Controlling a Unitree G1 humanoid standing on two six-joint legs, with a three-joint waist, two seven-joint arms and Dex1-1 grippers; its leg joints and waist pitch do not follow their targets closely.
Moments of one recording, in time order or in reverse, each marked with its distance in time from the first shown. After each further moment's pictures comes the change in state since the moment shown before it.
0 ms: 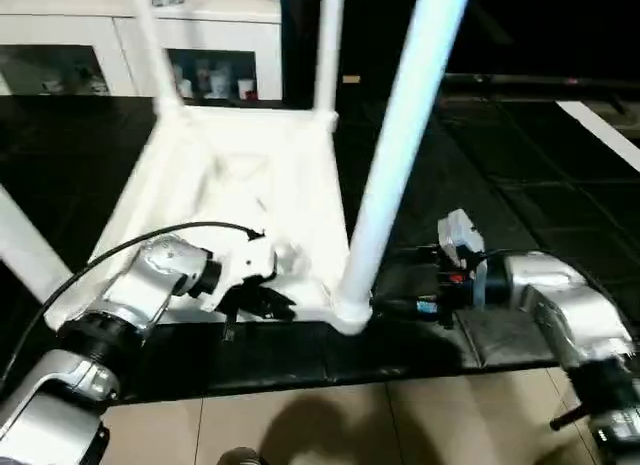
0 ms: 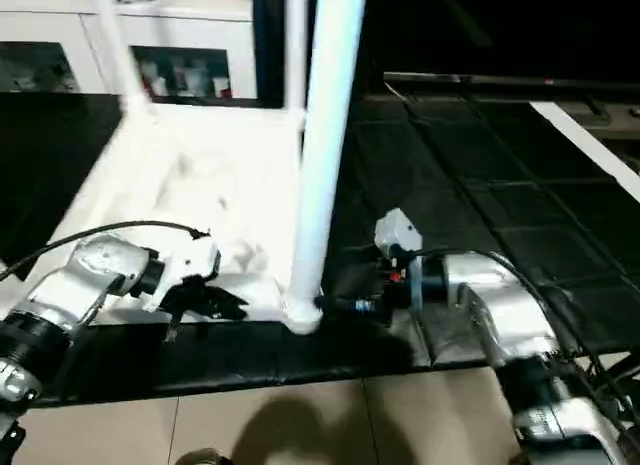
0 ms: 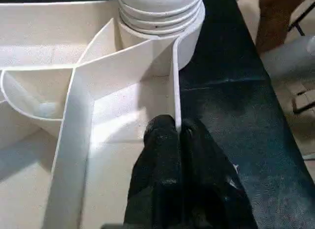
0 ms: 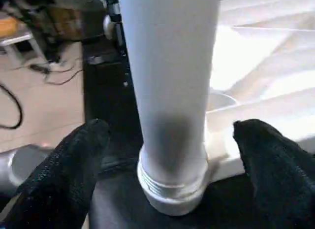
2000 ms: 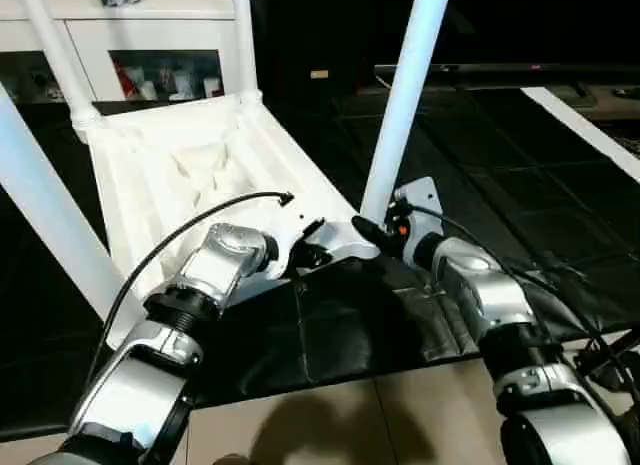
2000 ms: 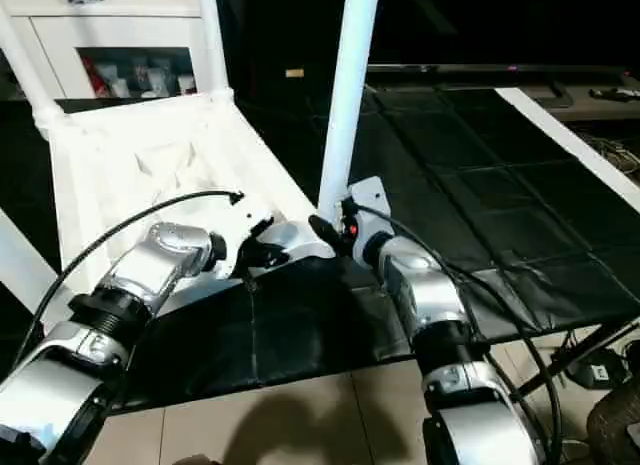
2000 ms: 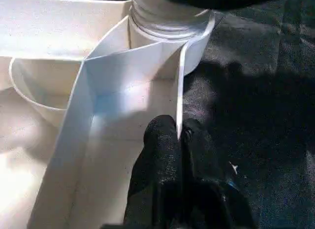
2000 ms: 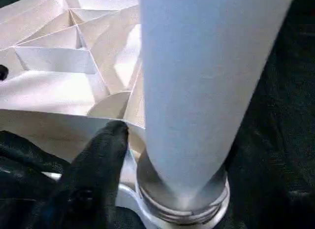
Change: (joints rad) left arm -0.136 -0.308 0.156 0.150 0.073 0.346 0.527; right arm -0.118 0.370 -0.164 0.273 -0.247 -0.082 -0.779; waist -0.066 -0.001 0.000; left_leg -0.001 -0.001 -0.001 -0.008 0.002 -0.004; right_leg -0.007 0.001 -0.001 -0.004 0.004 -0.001
